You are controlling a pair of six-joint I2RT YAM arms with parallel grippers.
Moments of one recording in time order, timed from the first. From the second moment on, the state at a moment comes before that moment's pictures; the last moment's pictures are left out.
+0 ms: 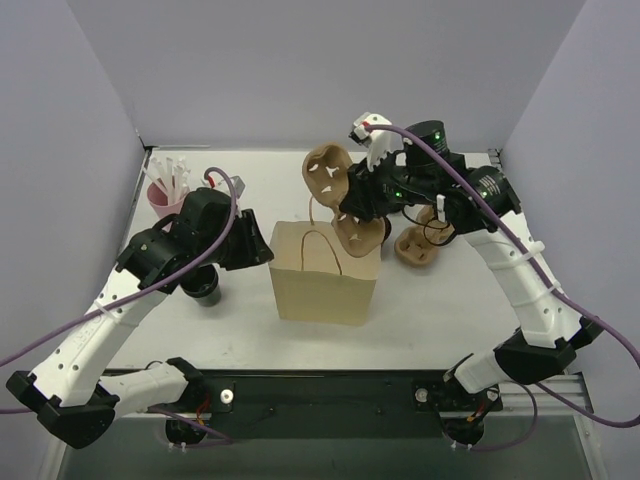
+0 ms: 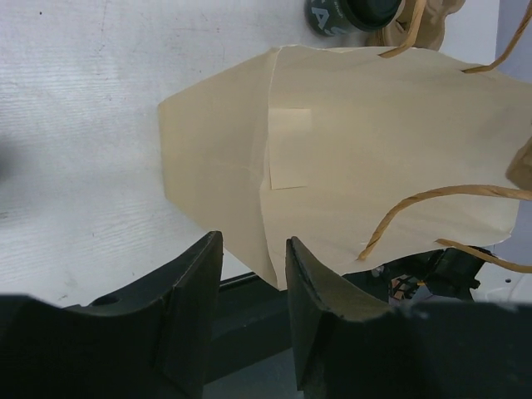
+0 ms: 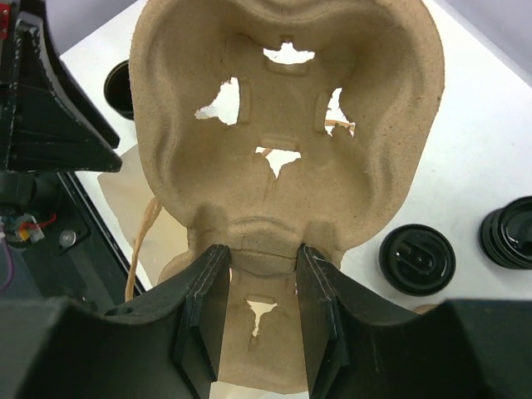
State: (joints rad) left arm -0.64 1.11 1.39 -1.03 -0.02 -0.72; right arm 0.63 1.45 1.92 -1.00 -0.27 -0.08
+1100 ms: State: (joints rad) left arm -0.63 1.13 1.38 -0.95 0.03 -0.70; right arm 0.84 1.48 1.77 -1.12 -0.29 -0.29
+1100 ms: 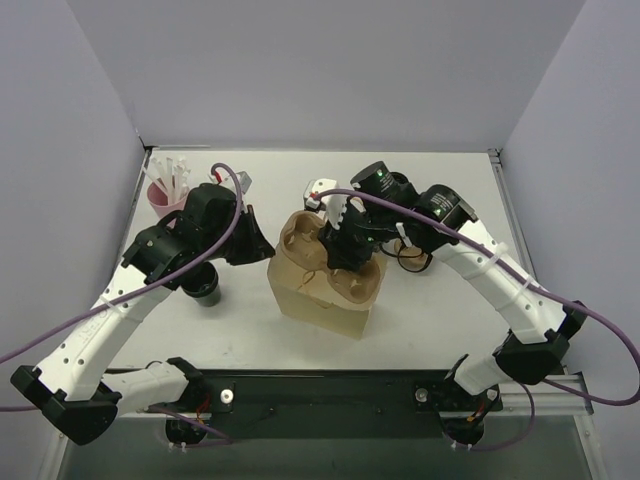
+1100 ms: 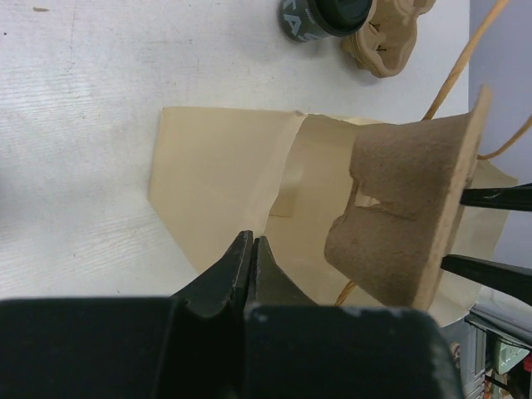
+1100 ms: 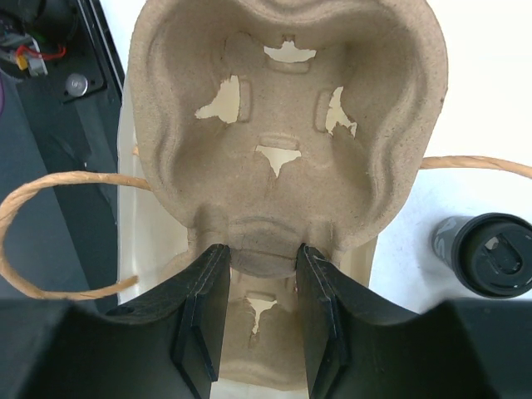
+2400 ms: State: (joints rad) left arm -0.63 1.12 1.32 -0.86 0.16 -0.71; right arm 0.89 1.54 1.60 -1.19 -0.16 -0.31
